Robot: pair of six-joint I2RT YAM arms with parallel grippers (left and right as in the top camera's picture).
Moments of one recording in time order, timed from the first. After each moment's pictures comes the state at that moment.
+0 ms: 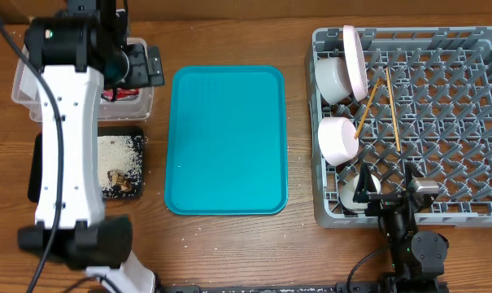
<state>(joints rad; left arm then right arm) -0.02 1.81 2.16 -1.50 -0.04 -0.19 0.03 0.01 0.02 -0.03 -0.03 0.17</state>
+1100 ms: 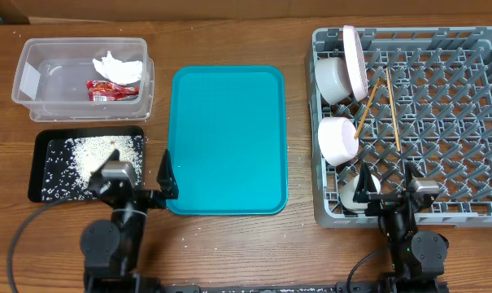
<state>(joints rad) -0.02 0.31 0.30 -0.05 0.06 -0.15 0.03 0.01 0.02 -0.04 -0.03 0.17</state>
